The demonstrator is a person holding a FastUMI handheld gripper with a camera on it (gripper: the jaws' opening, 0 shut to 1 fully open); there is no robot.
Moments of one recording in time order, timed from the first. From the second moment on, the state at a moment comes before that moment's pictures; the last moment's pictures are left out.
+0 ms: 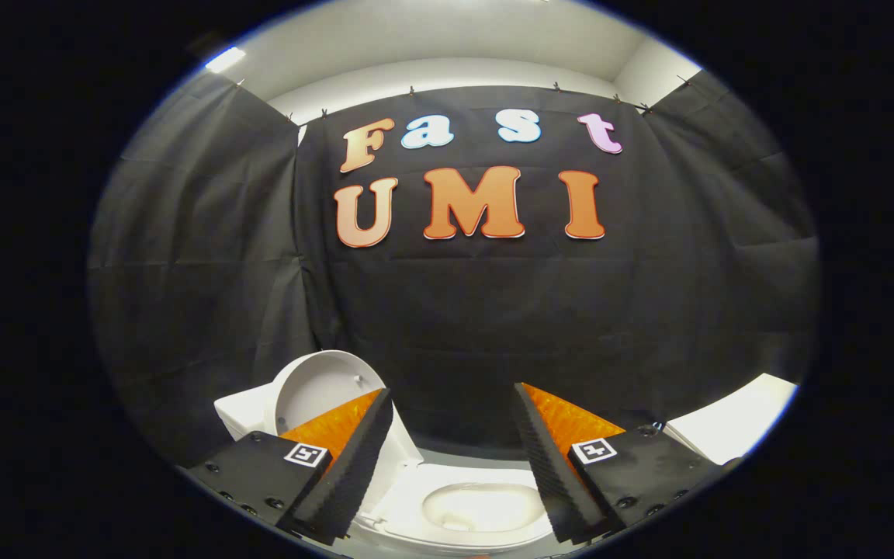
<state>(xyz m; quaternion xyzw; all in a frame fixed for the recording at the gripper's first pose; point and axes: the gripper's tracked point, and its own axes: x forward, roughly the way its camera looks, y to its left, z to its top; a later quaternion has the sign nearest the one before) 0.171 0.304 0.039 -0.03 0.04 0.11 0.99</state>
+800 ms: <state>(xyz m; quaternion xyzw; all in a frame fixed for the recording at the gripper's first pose) 0.100 0.122 0.017 -0.05 0.03 0.08 1.00</state>
